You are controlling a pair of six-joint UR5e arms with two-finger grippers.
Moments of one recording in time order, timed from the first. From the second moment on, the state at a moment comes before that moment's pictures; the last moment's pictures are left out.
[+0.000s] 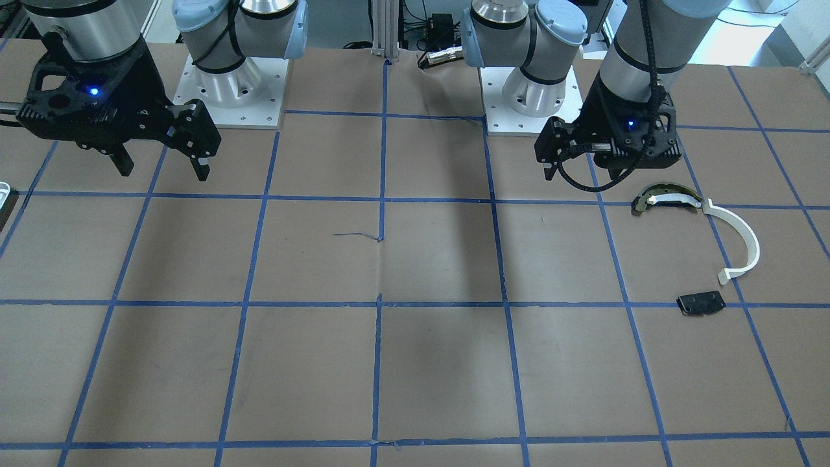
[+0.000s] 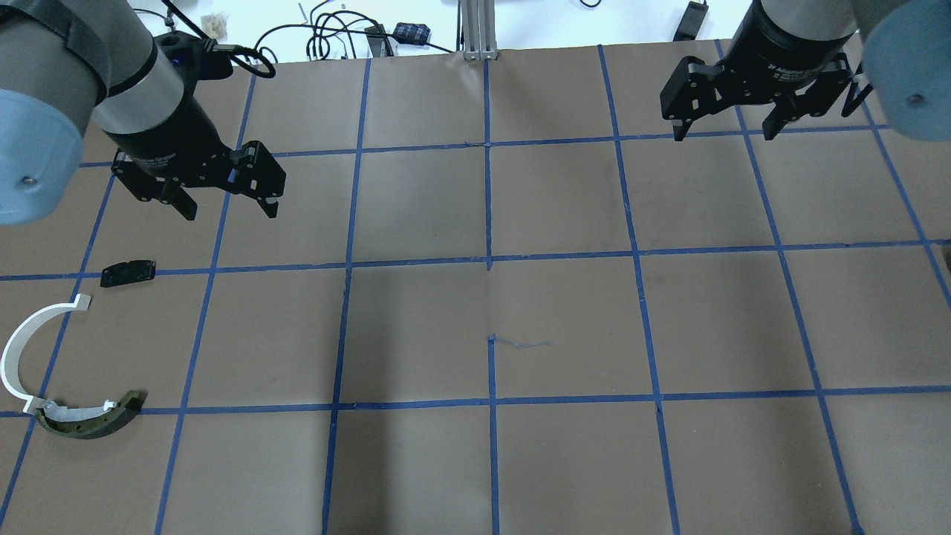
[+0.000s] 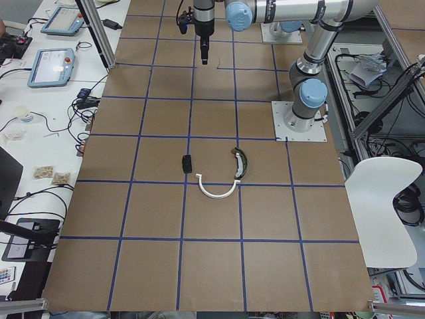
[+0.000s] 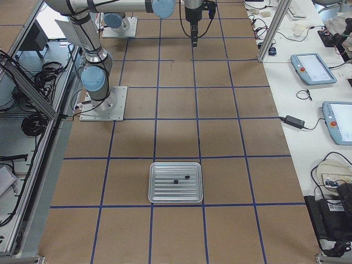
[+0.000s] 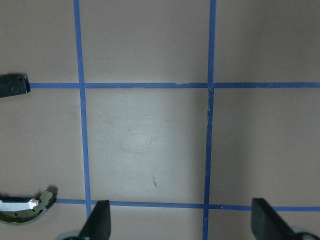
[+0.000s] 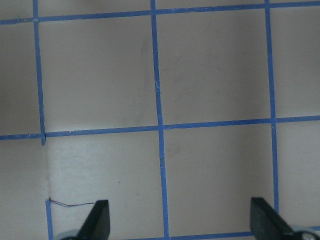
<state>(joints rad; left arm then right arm) -1.52 -1.53 -1.67 -1.53 1.60 0.06 1.55 -1.59 1.57 -1.68 -1.58 0.02</state>
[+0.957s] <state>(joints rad) -1.52 -1.52 -1.67 -1.55 1.60 0.06 1.52 -1.58 1.57 -1.68 -1.59 -0.06</state>
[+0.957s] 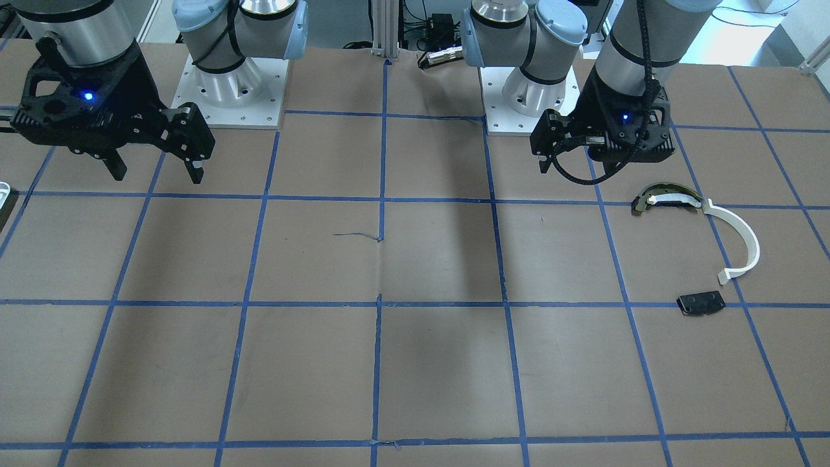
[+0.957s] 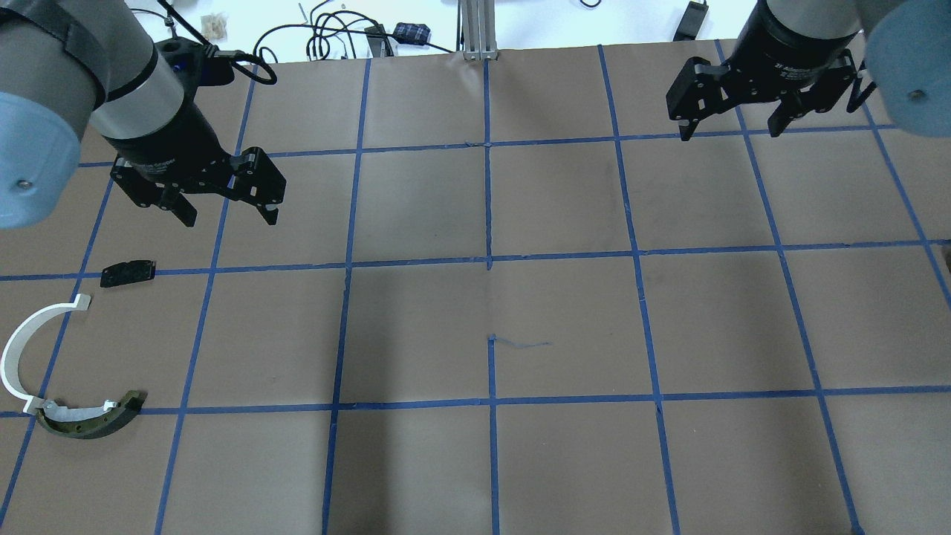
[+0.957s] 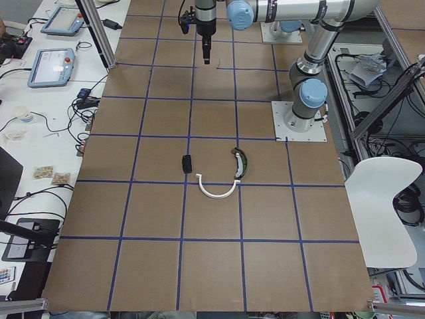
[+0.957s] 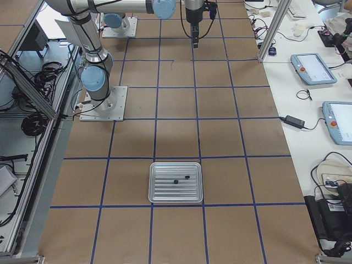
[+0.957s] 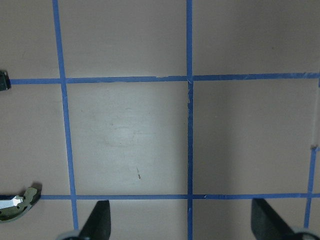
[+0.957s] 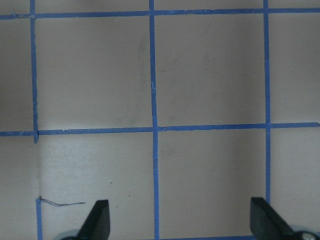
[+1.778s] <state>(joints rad) -1.52 -1.52 -1.68 -1.56 1.62 0.06 1.02 -1.53 1.57 -1.67 -1.61 -0.86</state>
